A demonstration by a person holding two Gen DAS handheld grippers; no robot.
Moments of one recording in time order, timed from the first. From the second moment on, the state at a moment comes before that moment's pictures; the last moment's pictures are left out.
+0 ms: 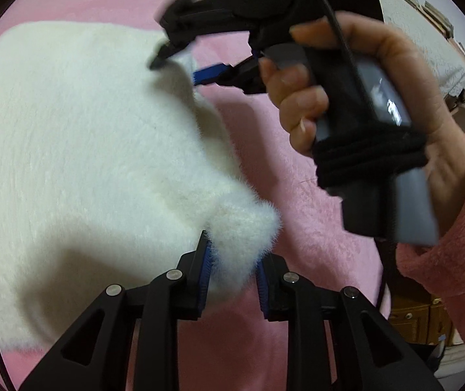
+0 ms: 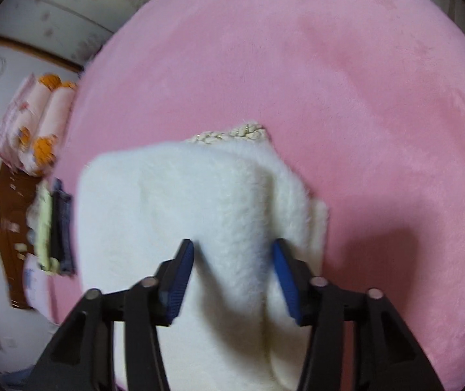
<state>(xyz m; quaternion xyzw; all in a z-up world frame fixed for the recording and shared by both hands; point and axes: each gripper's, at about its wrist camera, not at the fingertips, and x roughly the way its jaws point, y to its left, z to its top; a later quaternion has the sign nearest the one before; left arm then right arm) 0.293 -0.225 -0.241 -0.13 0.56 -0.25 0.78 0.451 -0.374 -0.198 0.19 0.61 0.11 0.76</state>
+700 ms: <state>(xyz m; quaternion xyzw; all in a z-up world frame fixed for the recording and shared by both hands) 0.304 -0.183 -0.224 -0.09 0.61 -0.24 0.75 0.411 -0.423 -0.220 0.26 0.55 0.06 0.79</state>
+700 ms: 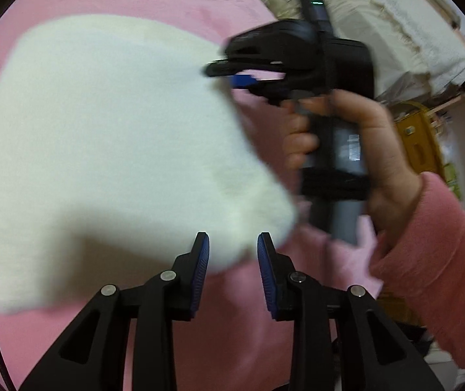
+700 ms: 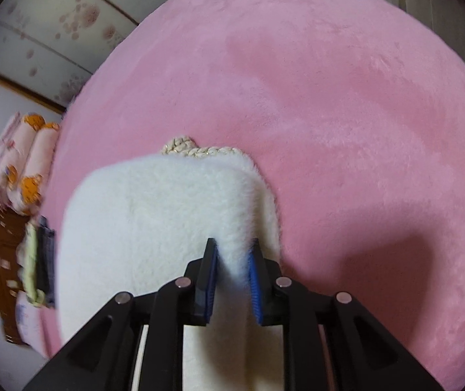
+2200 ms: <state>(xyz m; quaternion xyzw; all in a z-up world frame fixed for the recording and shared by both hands) 0.294 -0.090 -0.225 -0.03 0.61 -0.14 0.78 0.246 -0.319 -0.179 0.16 0.49 0.14 0.85</state>
